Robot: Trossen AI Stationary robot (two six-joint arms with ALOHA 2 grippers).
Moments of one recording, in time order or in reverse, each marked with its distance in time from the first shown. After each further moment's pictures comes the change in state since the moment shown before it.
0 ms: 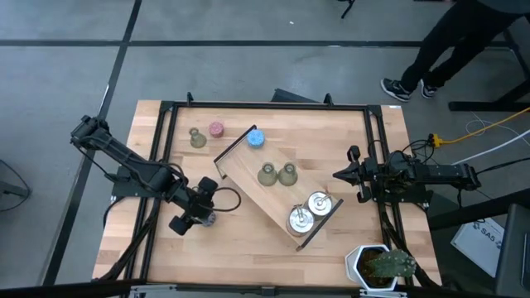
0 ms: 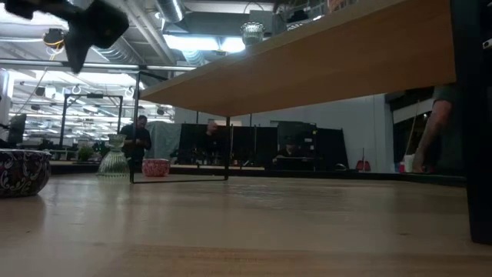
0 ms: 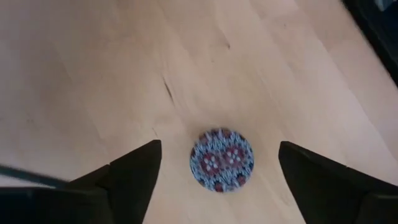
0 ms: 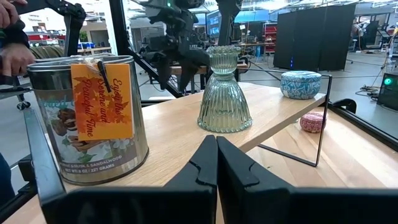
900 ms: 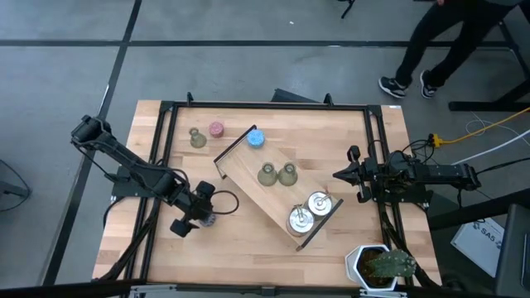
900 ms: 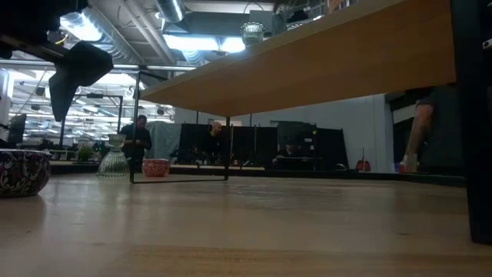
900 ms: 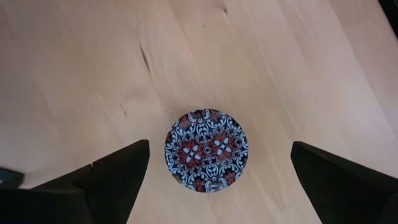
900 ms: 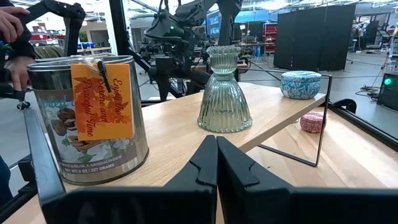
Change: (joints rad) left arm -0.013 0.002 -0.182 0.158 0.038 -0.107; right arm 0.000 0.000 0.000 0.000 0.000 0.000
